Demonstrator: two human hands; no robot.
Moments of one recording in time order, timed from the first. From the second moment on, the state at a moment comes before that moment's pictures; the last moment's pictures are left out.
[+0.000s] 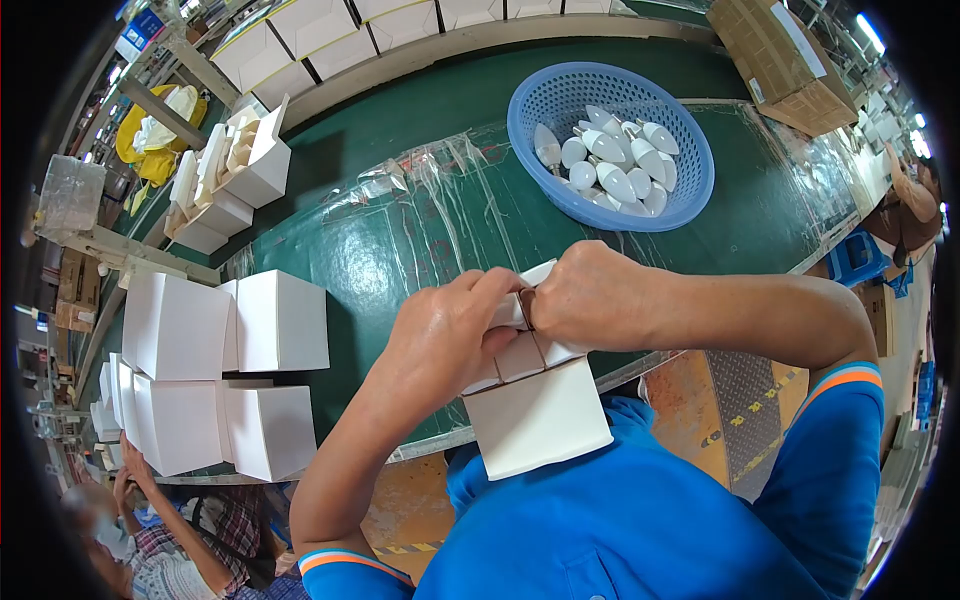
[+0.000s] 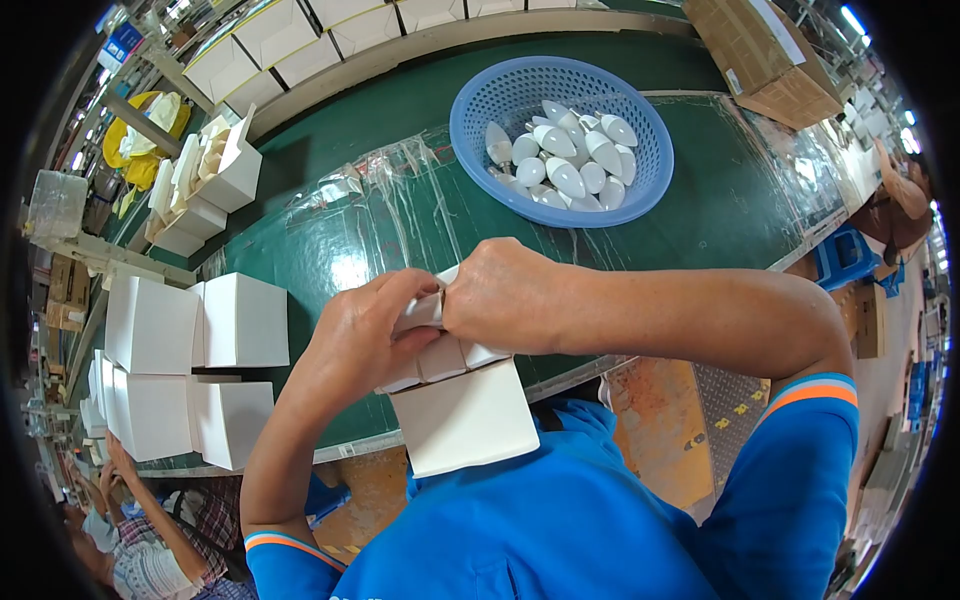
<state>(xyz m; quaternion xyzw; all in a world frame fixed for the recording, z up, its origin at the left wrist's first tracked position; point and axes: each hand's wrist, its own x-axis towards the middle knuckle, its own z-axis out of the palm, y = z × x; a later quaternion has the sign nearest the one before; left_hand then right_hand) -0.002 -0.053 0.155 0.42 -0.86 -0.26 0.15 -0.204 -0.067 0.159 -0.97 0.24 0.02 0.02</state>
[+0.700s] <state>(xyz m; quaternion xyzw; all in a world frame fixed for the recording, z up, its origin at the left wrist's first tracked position) 0.006 -0.057 0.154 0.36 -0.88 -0.25 0.17 -0.297 -0.095 0.221 -0.85 0.48 -0.19 -0.01</state>
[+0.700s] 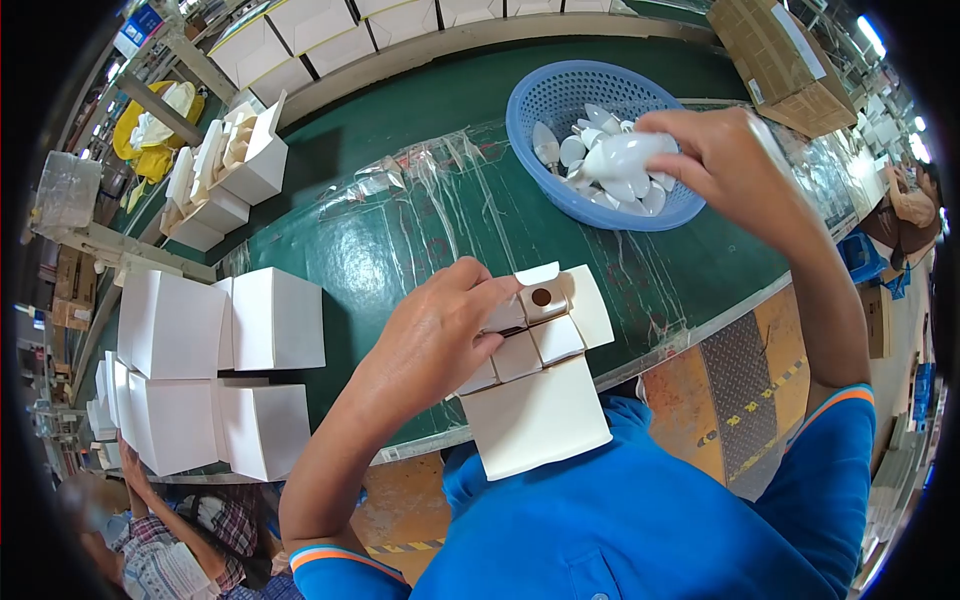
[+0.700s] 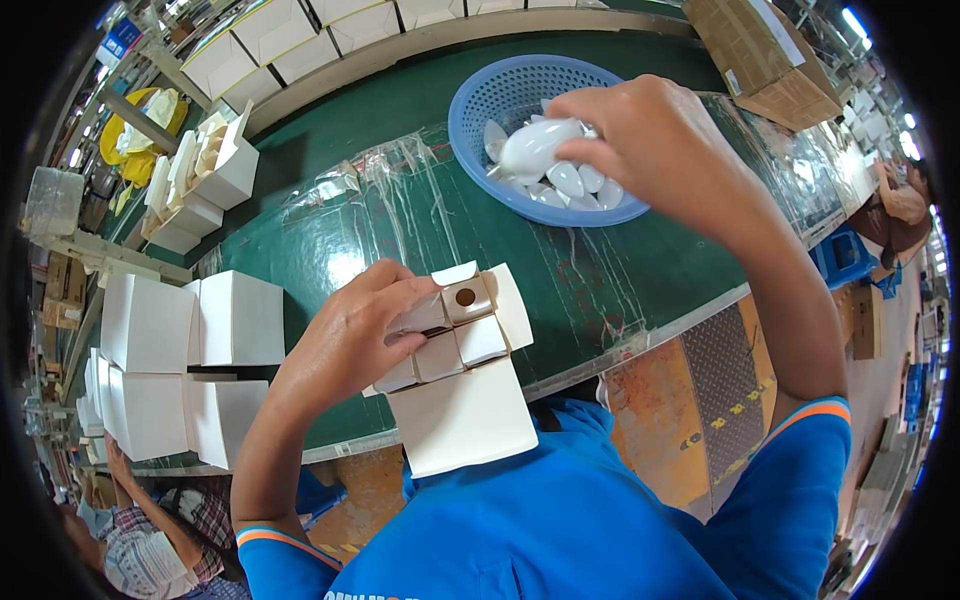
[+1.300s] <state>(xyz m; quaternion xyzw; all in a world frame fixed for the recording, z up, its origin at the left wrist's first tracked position) 0.009 -0.072 0.149 0.42 -0.82 -0.34 0.20 -0.188 -0.063 0.154 -0.98 0.13 -0.13 -0.03</state>
